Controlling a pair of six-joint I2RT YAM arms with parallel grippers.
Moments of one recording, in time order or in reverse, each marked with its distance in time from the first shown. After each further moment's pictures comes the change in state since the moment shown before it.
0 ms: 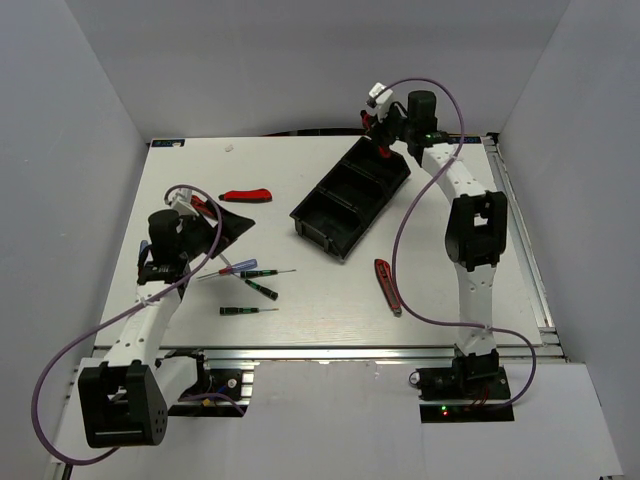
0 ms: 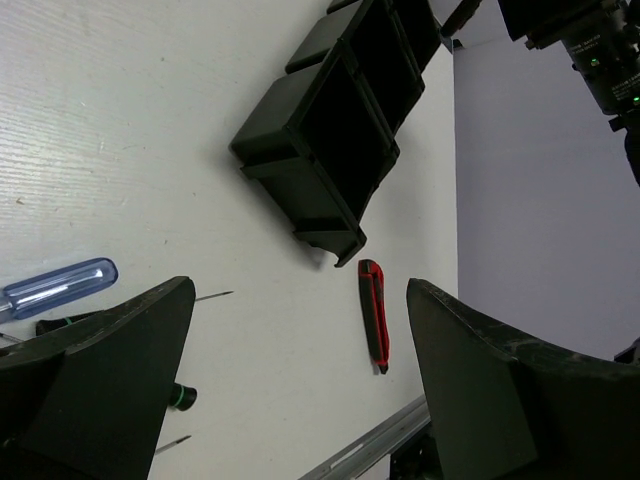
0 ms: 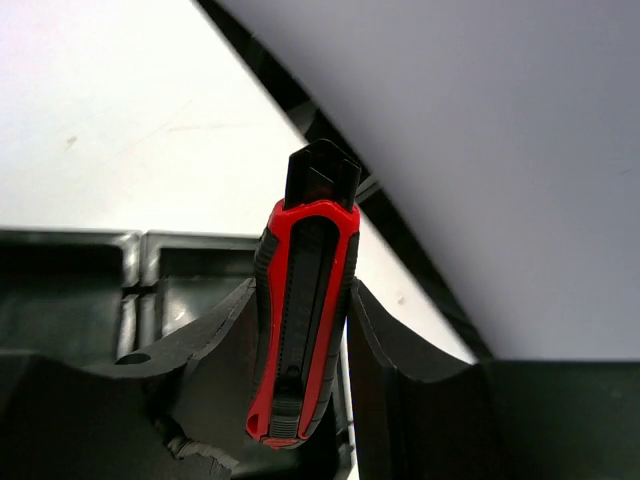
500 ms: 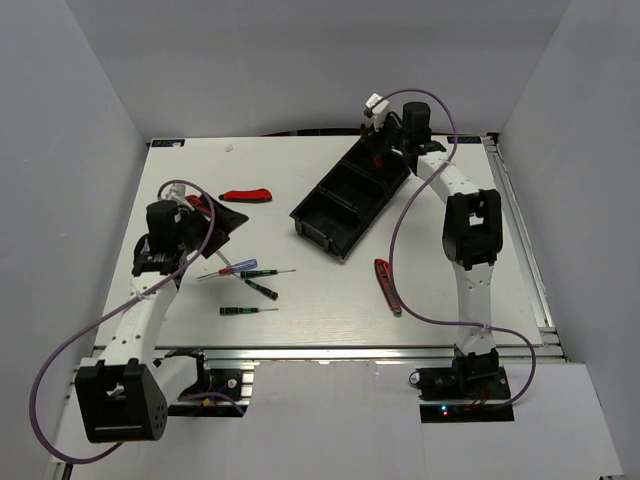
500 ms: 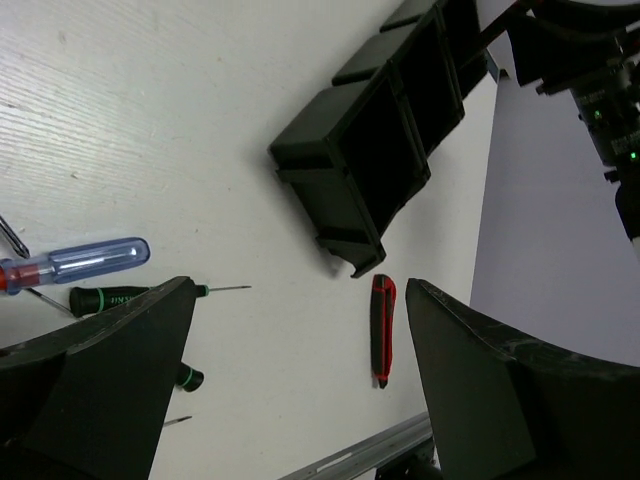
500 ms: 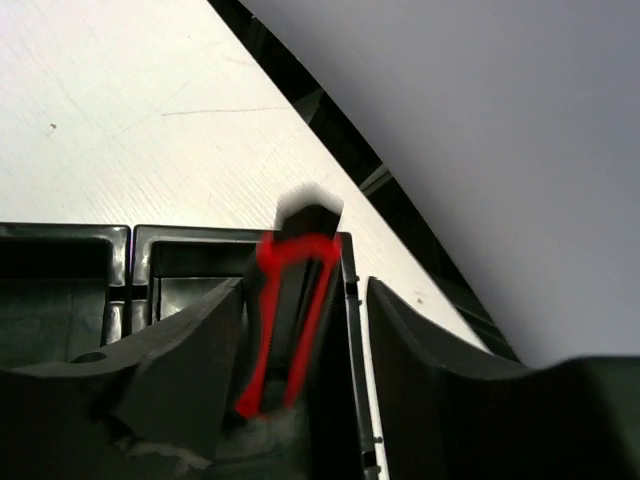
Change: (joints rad) left arm 0.000 -0.004 0.095 -0.199 -0.102 -0.012; right arm 0.008 0.043 -0.073 0.140 0.023 0.021
